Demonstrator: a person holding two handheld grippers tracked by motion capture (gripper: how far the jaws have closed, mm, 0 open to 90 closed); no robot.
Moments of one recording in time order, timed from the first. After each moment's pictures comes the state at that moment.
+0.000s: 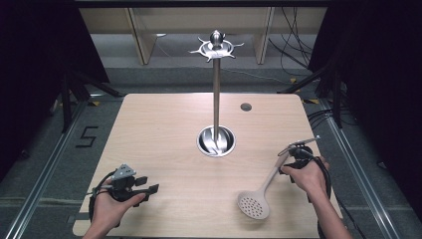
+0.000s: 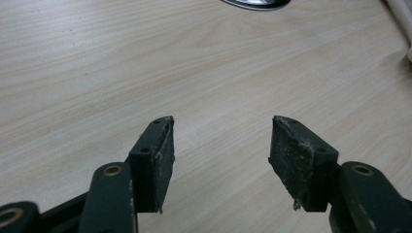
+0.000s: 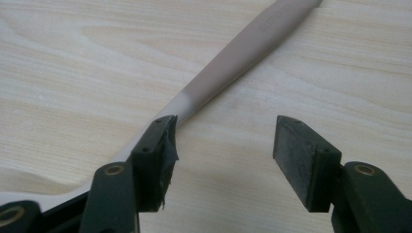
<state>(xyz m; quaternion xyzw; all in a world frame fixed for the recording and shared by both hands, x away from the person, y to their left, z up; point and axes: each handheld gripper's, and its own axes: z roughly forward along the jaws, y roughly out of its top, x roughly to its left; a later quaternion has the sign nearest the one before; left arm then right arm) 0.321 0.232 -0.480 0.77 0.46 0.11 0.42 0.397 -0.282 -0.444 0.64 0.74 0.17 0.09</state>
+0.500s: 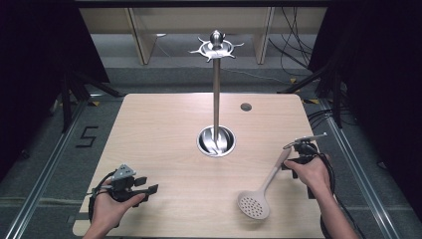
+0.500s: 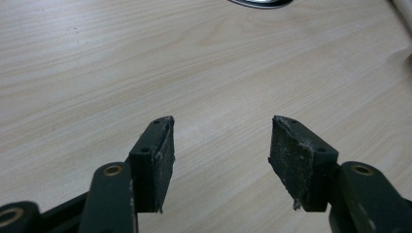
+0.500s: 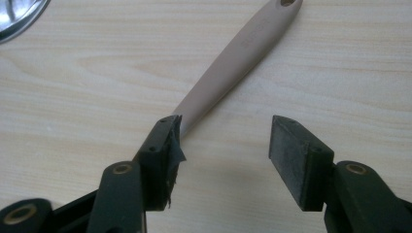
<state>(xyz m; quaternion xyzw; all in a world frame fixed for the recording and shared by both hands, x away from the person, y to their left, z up) 0.324 0.233 -0.480 0.78 0.46 0.12 0.41 0.409 -0.292 -0.440 0.68 0.70 0.19 0.07</state>
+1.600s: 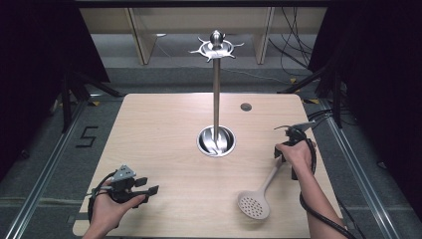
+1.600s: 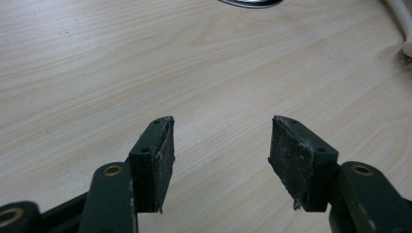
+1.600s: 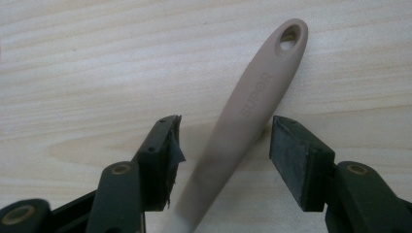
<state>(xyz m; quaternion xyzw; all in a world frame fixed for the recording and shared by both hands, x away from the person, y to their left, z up) 0.320 0.232 -0.479 0.78 0.45 0.11 0.41 0.471 -0.279 -0.461 0.76 0.64 0.13 0.03</state>
